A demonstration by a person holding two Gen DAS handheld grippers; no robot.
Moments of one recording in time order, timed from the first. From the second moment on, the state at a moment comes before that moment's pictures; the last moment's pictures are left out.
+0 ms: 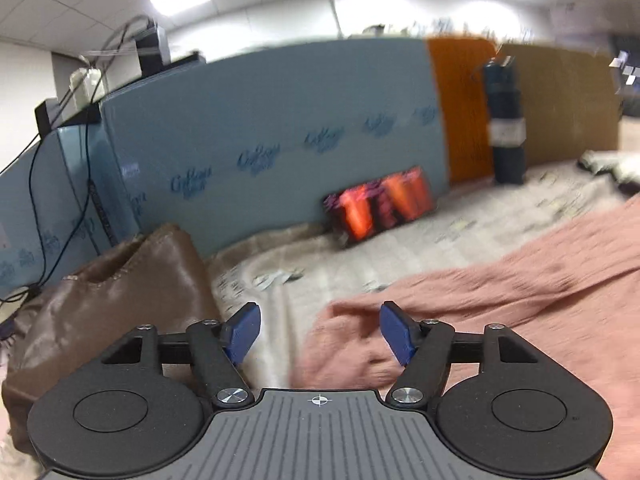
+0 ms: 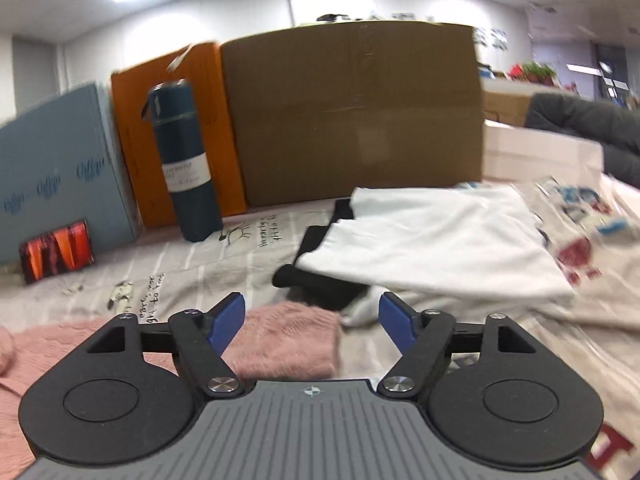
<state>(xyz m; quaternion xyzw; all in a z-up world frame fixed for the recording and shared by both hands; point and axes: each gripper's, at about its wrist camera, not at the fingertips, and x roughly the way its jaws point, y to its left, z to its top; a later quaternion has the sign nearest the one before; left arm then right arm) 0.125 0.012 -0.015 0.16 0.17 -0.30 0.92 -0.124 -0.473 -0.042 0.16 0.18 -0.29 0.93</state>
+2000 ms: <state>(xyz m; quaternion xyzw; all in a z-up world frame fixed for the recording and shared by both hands) -0.001 0.047 -0.023 0.35 0.07 -0.47 0.81 -0.219 -0.374 -0.058 -0.05 0.21 -0.13 0.97</state>
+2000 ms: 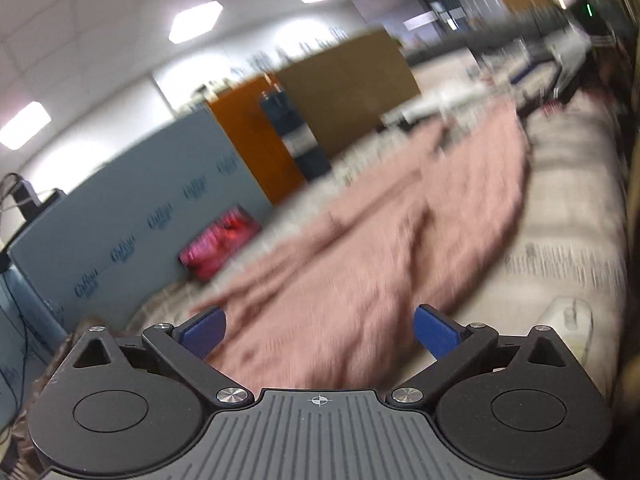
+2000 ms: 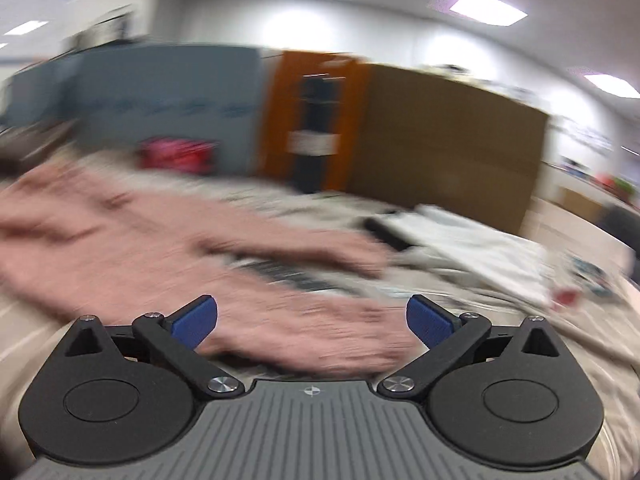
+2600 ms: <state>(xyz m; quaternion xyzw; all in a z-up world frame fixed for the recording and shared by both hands) 0.008 0.023 -0.058 0.41 0.04 -0.45 0.80 -0.158 -0.304 -0.069 -0.18 0.26 0.06 0.95</state>
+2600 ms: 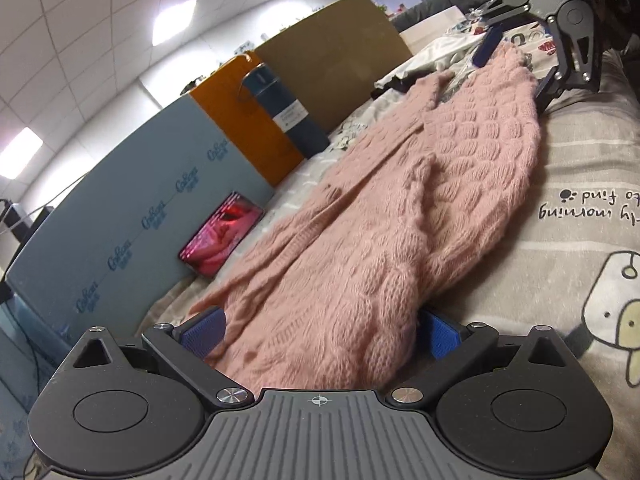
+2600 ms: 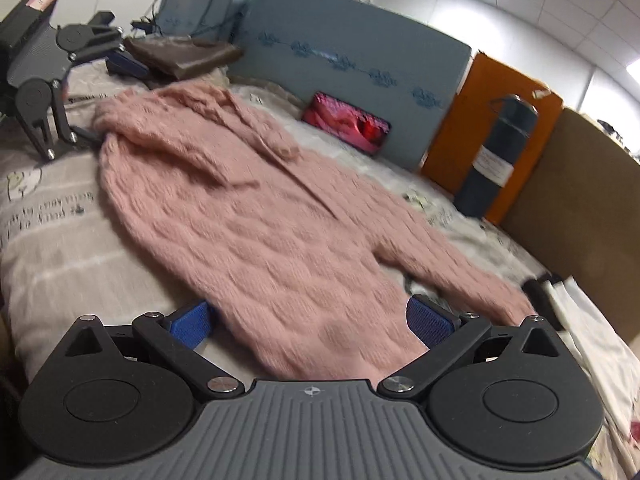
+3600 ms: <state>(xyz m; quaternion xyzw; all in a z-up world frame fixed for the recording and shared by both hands) 0.145 -0.003 -0.032 0.14 0.21 -0.38 0.89 -0.035 -0.403 -0.036 -0.08 0.20 0.09 0.97</state>
